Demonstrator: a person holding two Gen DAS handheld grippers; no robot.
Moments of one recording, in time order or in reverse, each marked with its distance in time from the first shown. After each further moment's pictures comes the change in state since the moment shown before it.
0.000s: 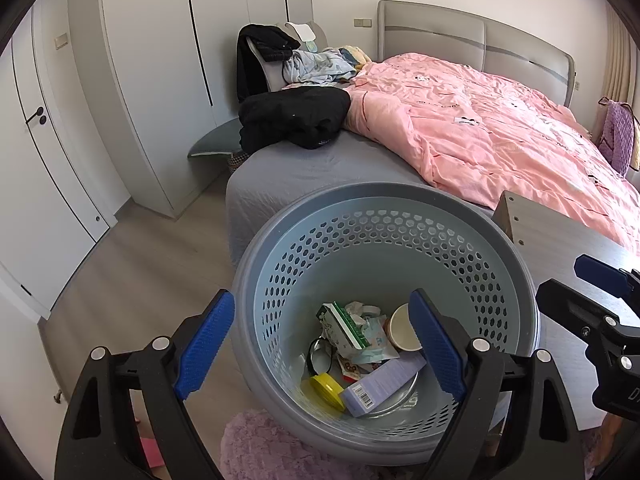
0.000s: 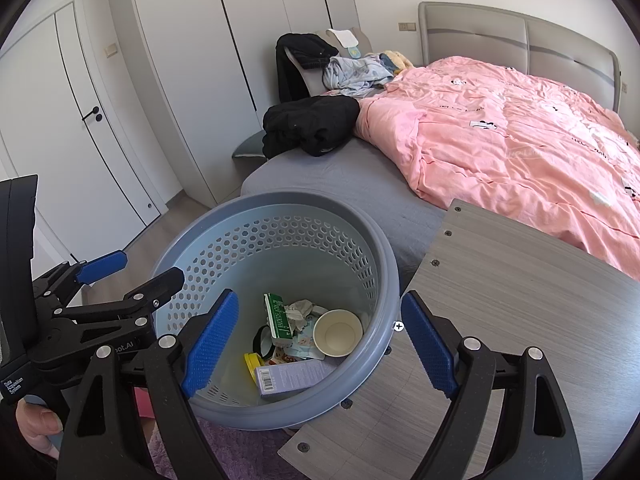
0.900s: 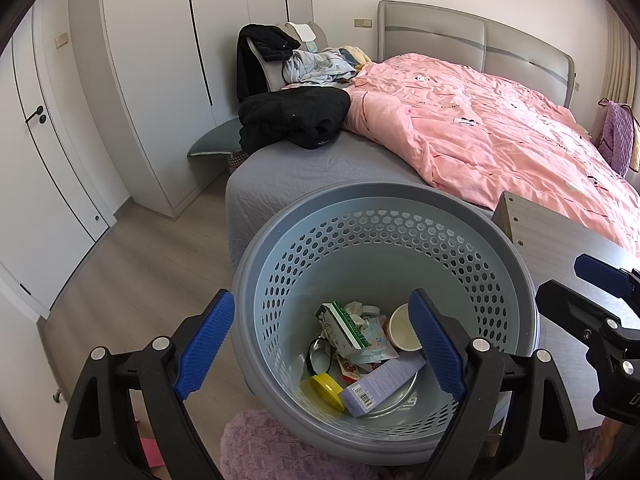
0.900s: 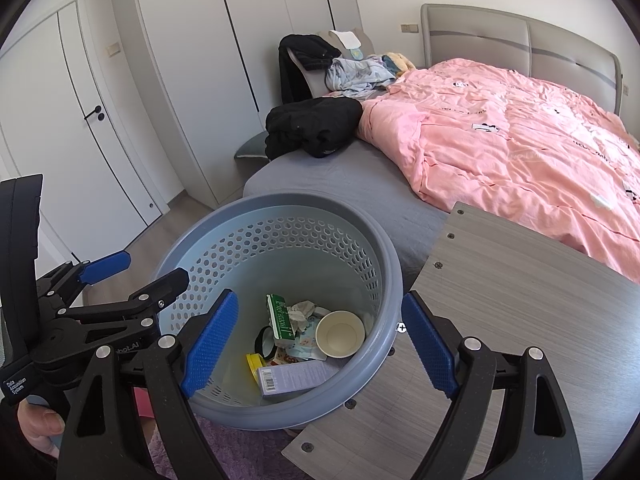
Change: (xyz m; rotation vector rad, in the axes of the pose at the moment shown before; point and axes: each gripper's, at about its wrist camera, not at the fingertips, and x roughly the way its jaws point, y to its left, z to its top) left arm -0.001 -0.002 0.000 0.001 -0.003 0.001; right arm -0.003 0.006 0.003 -0.006 -0.003 0.004
